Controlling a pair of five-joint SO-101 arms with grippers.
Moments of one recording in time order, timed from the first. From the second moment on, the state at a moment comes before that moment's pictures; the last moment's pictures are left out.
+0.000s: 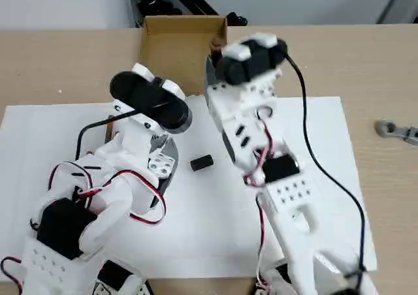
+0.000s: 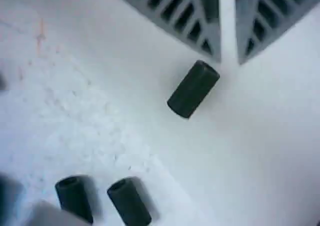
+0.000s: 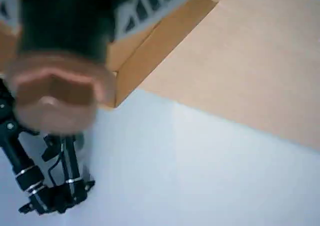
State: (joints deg) left arm 23.8 -50.6 18.4 87.4 1.0; right arm -23.8 -31.2 40.4 3.7 -3.6
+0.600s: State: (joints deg) left arm 23.8 -50.6 18.4 89.6 0.9; right arm -21.8 13.5 0.9 3.7 -3.6
